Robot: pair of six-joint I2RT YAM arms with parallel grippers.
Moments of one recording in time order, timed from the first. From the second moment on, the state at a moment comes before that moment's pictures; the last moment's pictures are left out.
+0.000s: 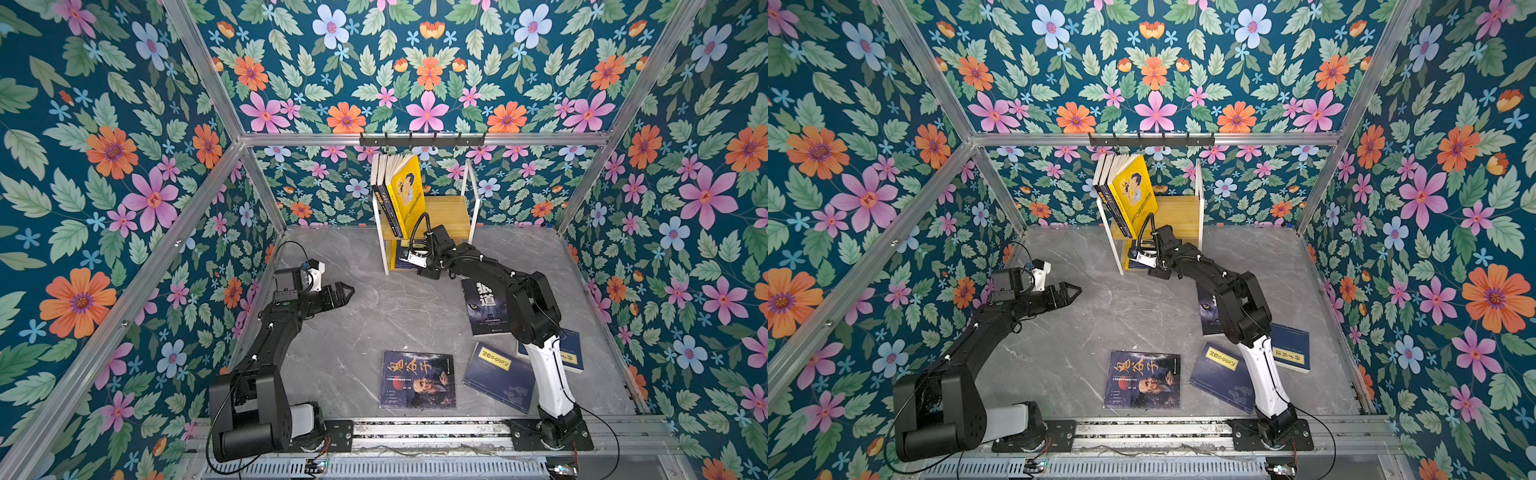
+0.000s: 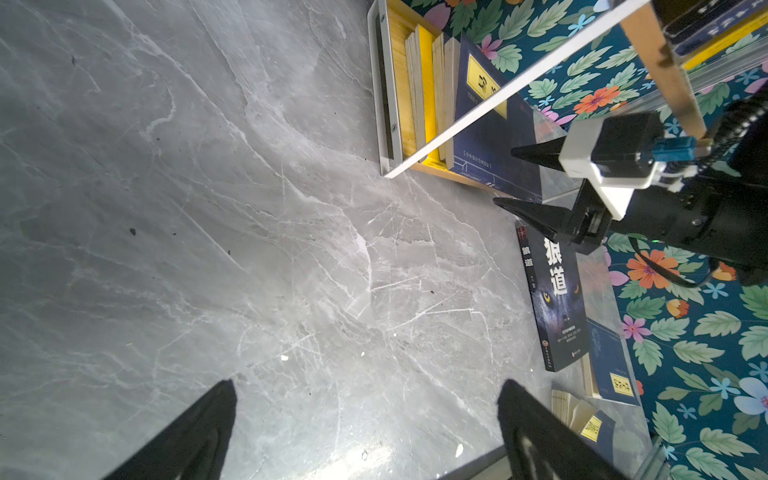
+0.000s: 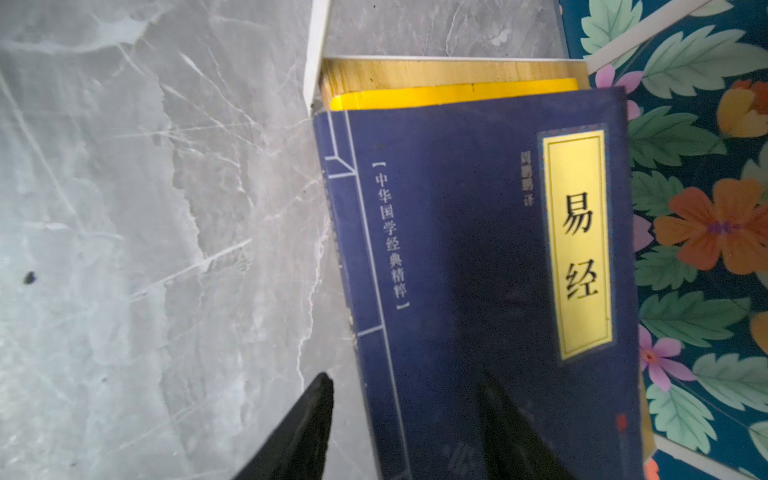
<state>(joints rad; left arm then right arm) 0.10 1.30 0.78 -0.29 0.62 -0.22 0.54 2.25 1.87 -0.48 -0.05 -0.86</state>
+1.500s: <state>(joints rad) 0.11 1.31 0.78 -0.29 0.62 -0.22 0.52 2.16 1.78 -0.45 -0.04 -0.96</state>
